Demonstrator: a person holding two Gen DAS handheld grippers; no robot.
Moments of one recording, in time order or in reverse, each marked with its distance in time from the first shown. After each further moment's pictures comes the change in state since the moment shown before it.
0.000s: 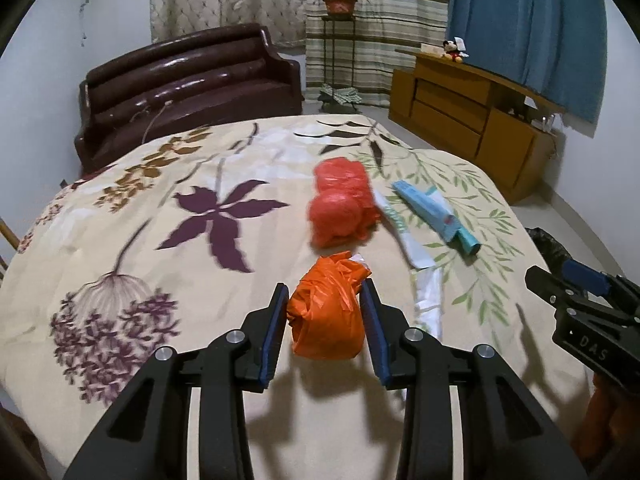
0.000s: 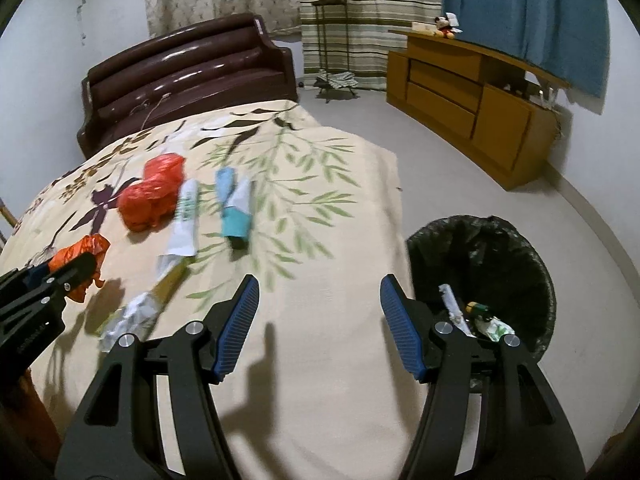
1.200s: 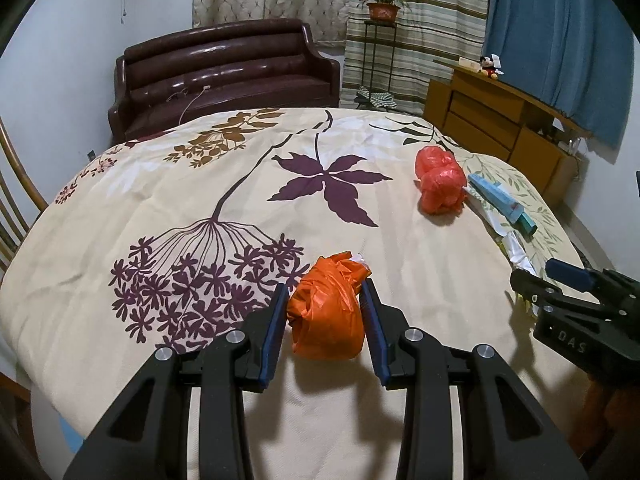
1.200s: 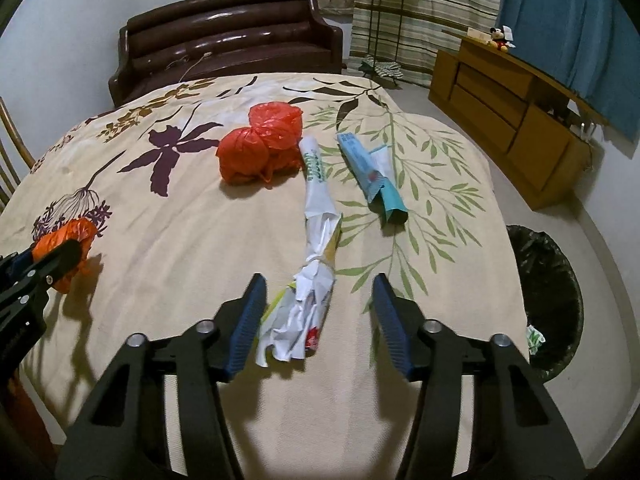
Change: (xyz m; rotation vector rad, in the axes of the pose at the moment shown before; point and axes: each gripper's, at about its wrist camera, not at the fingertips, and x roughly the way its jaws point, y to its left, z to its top) left arm -0.025 0.079 -0.037 -0.097 -0.003 0.053; right arm 0.009 0.094 -0.013 -0.163 0.082 0.038
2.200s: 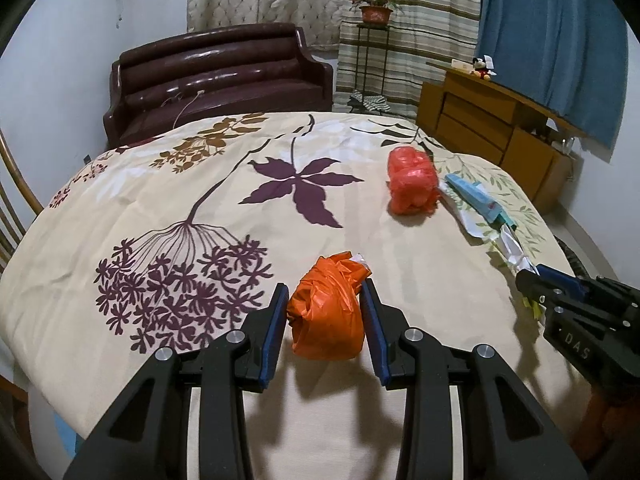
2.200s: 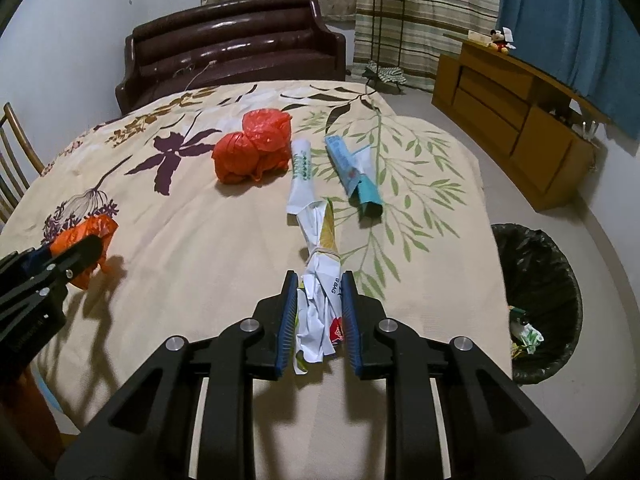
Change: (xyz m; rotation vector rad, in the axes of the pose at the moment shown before) left arm -0.005 -0.030 -0.001 0.009 -0.019 -0.015; right arm -0.018 -0.020 -0.010 0.013 -0.036 0.031
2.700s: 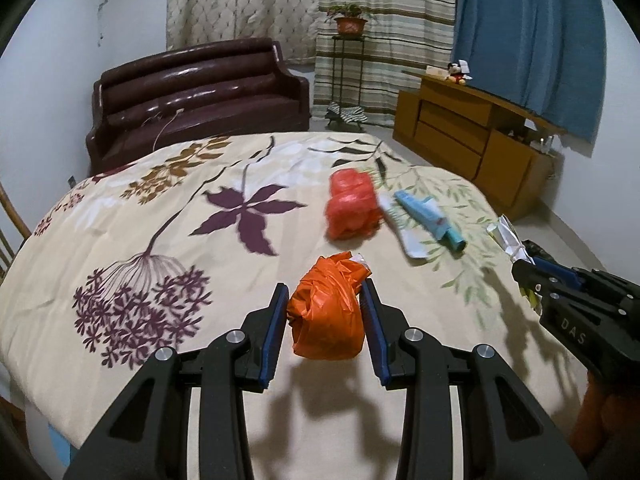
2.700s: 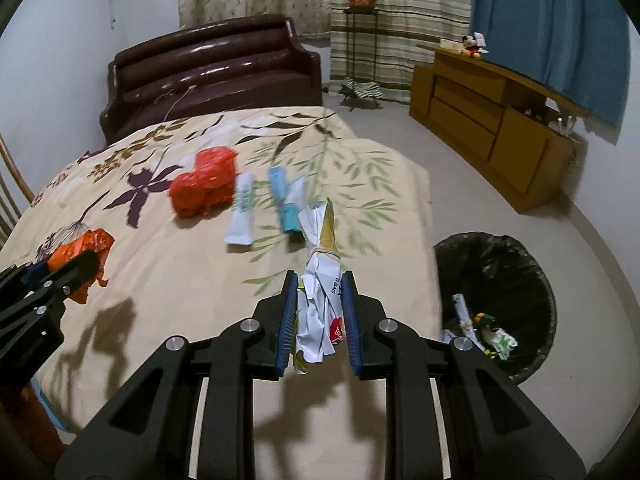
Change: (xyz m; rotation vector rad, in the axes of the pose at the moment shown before) left arm -0.010 -0.049 0.016 0.051 -0.050 -0.054; right arm -0.021 -0.052 0.007 0.065 -0.070 -0.048
